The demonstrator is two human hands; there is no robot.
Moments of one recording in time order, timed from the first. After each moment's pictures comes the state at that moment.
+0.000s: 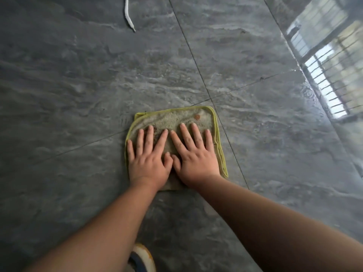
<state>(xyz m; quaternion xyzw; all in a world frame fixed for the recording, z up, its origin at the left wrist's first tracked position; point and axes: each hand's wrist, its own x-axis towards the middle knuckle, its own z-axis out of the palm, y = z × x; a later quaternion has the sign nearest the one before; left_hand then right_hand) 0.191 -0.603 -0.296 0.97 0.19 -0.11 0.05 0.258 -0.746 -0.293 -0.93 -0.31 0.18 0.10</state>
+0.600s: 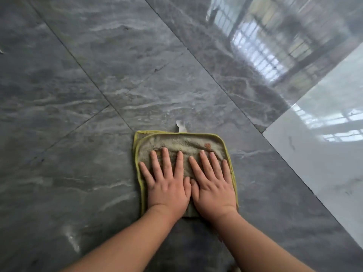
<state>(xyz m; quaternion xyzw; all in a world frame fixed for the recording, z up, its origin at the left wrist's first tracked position) 0.203 -0.844 -0.292 0.98 -0.03 -0.18 0.05 0.192 -0.982 -0.292 -0.98 -0.05 0.17 0.09</state>
